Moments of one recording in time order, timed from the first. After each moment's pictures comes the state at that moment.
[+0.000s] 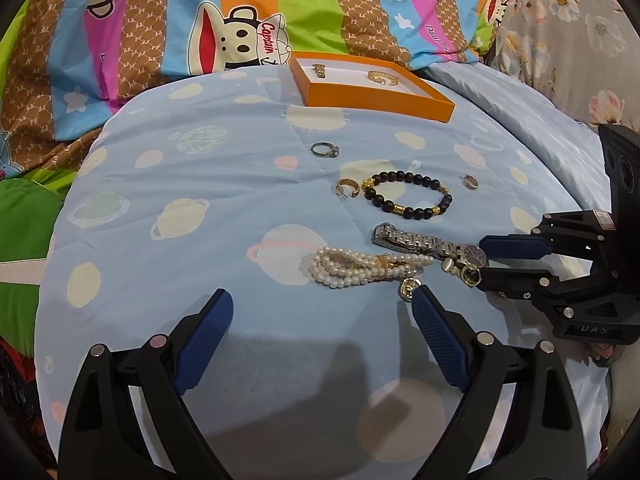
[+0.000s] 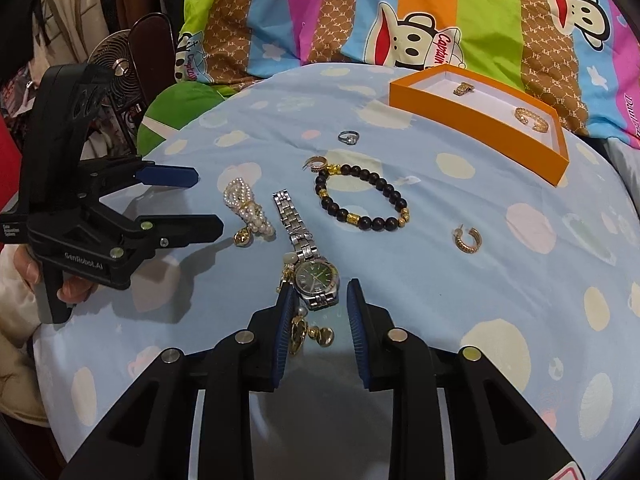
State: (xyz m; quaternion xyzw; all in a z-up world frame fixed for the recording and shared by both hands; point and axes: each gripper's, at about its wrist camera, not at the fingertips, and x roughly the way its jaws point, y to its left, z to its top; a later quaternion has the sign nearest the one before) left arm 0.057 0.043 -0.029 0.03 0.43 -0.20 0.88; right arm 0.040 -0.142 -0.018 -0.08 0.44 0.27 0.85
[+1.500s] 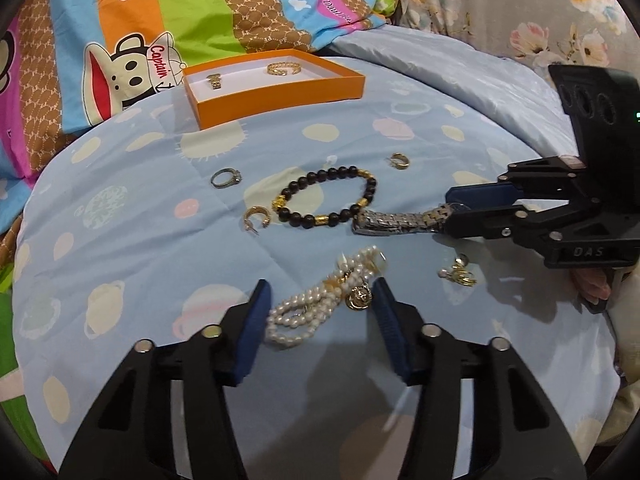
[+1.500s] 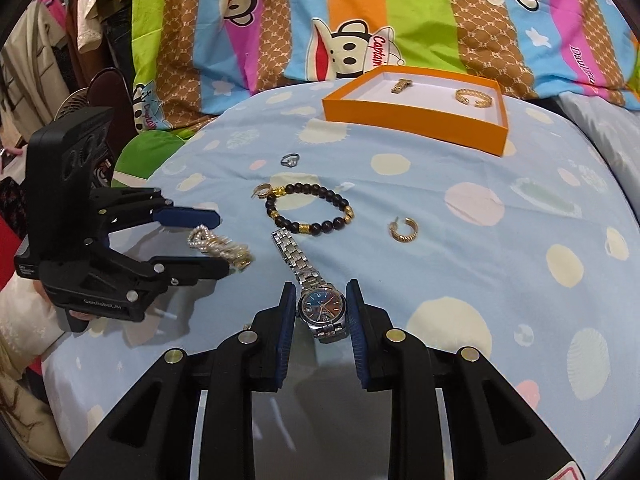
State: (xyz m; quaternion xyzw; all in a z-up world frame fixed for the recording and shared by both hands) left arm 0.072 0.005 -0.028 0.12 0.42 -0.35 0.83; right arm 0.042 -0.181 -0.010 0.01 0.43 0.20 0.88
